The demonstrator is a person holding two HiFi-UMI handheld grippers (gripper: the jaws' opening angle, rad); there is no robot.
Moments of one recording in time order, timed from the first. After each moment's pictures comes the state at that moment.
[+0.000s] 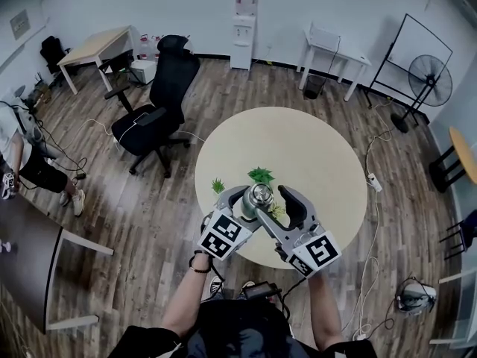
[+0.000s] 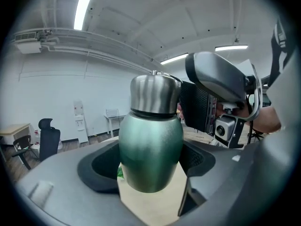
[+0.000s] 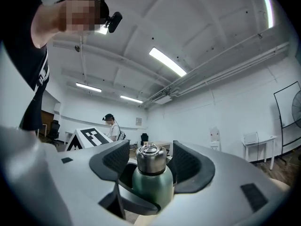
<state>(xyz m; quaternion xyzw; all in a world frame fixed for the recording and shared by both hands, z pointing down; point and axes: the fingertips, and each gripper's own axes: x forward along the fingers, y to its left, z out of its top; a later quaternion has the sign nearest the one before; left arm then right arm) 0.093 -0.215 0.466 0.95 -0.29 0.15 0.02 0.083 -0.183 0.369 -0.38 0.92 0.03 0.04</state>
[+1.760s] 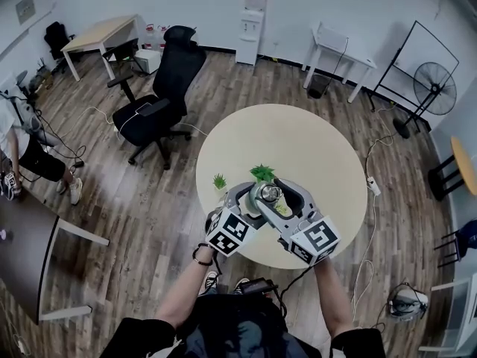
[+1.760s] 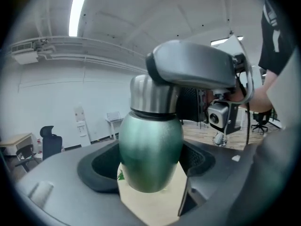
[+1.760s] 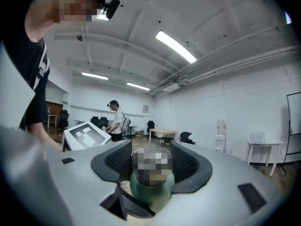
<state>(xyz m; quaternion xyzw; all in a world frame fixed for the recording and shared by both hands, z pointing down) 0.095 -0.230 0.488 0.94 -0.29 0.16 -0.02 0.062 -0.212 0.394 -0.34 0.94 0.03 -0.05</state>
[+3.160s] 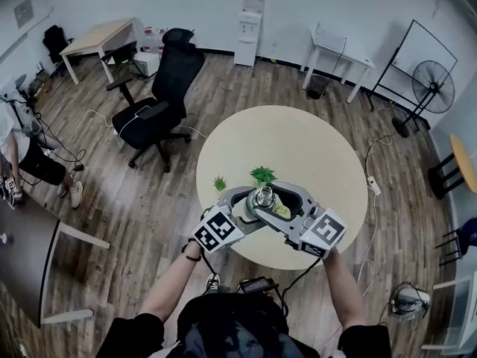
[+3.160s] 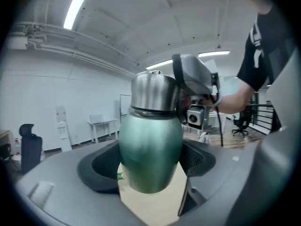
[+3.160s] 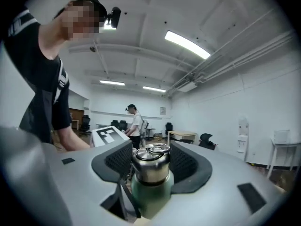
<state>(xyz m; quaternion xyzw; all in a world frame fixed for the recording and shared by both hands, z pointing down) 0.089 -0.210 0.485 0.97 -0.19 0.12 -0.02 0.048 -0.196 0.384 -0.23 0.97 0.02 -0.04</state>
